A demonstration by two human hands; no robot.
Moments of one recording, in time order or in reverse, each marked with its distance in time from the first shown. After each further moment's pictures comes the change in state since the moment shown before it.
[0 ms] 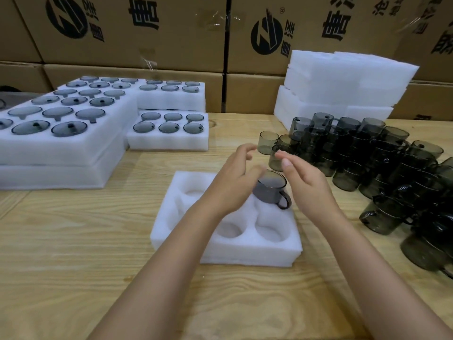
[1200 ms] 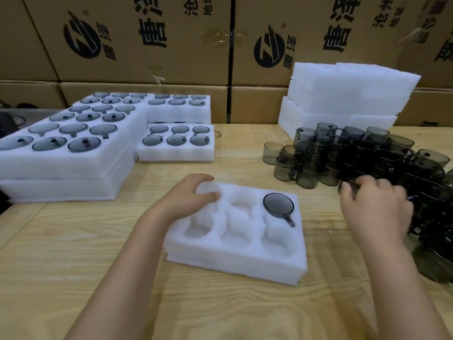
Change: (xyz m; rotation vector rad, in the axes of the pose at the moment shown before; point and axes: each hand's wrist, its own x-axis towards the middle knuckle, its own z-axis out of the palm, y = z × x) left_hand -0.018 -0.033 -0.081 0.333 -0.047 -0.283; right_hand -0.013 0.013 -0.056 -1.055 0.378 0.353
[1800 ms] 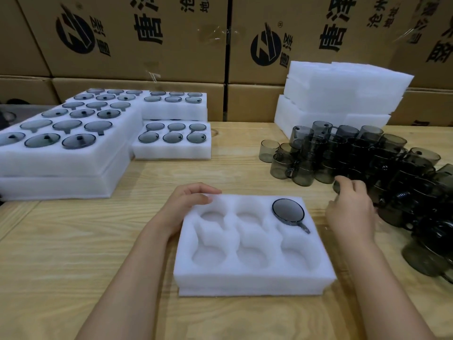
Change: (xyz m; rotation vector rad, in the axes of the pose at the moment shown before) left_hand 0.000 -0.026 0.022 -0.872 -0.081 0.017; right_hand -0.006 -0.001 0.038 0.263 -0.031 -0.036
